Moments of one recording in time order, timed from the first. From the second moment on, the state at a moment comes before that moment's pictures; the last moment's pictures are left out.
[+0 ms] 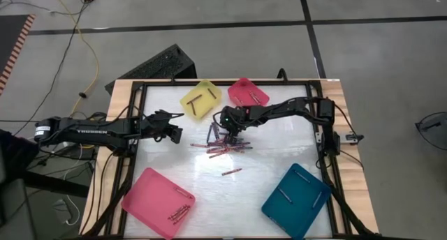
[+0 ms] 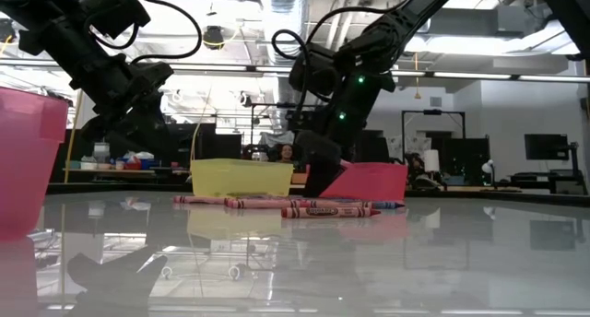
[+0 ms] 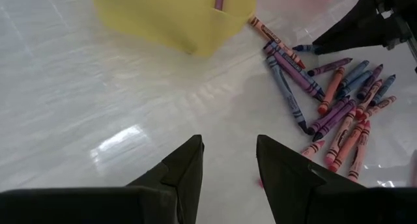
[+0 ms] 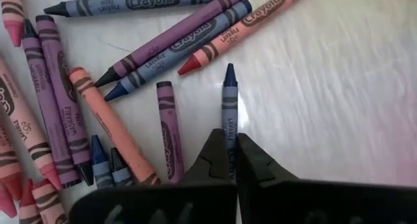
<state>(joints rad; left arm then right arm) 0.17 0.84 0.37 -0.22 -0.27 -0.80 -0.22 1.93 1.25 -0.38 0.08 0.11</state>
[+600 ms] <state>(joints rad) 0.17 0.84 0.37 -0.22 -0.27 -0.79 -0.24 1.66 1.25 -0.48 0.08 0.16</state>
